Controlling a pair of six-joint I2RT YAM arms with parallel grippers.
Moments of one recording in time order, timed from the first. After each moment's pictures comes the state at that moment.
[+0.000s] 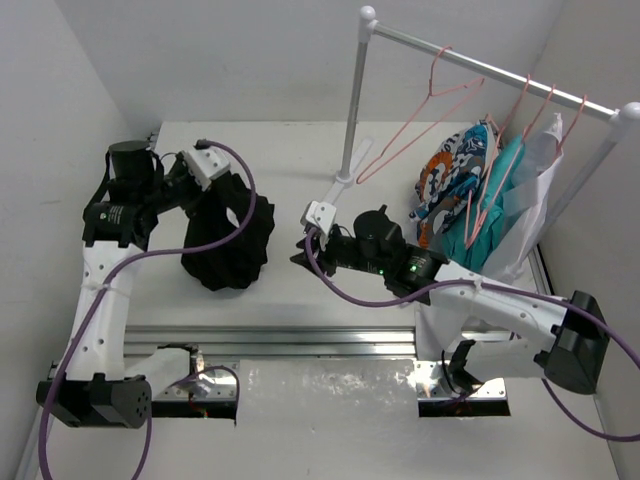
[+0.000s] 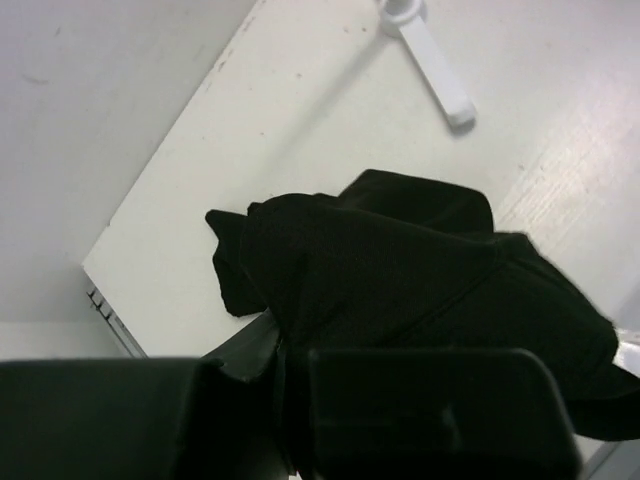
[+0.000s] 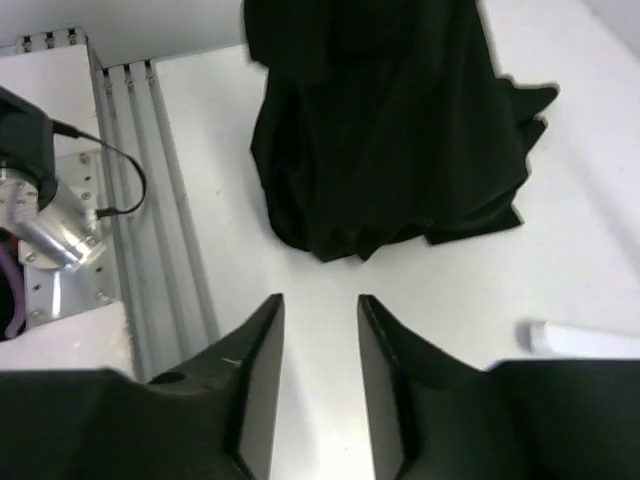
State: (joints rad) left arm 0.03 1.09 1.32 -0.73 0.56 0.74; right arm 0.97 1.25 0.91 0.08 -0.21 -0.12
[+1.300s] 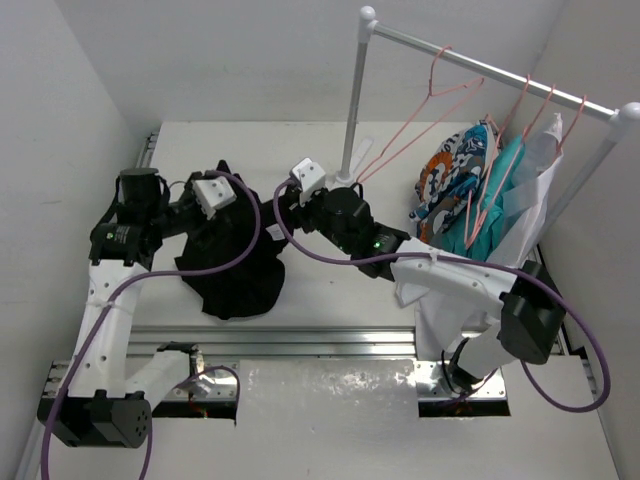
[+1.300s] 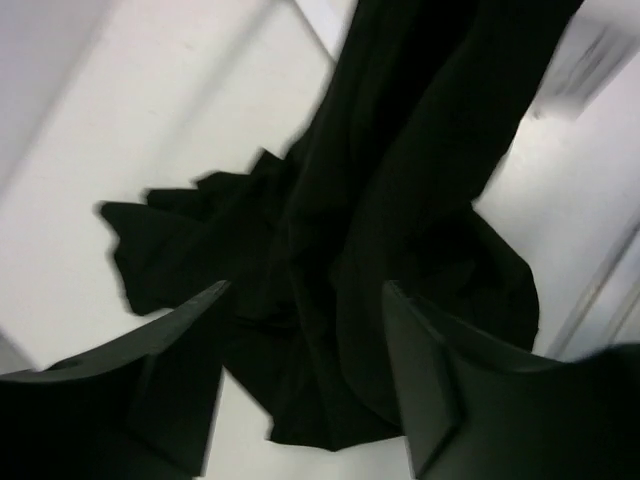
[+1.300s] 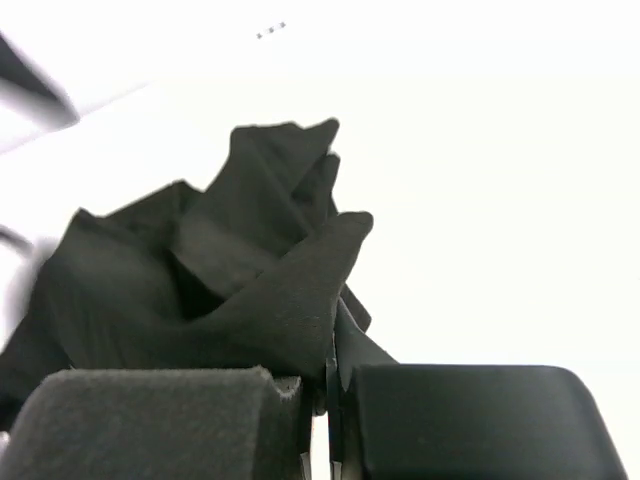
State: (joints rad) left arm 0.03 0.98 1.17 -0.83 0.66 0.80; right arm 0.93 1.53 1.10 0.25 0.21 -0.08
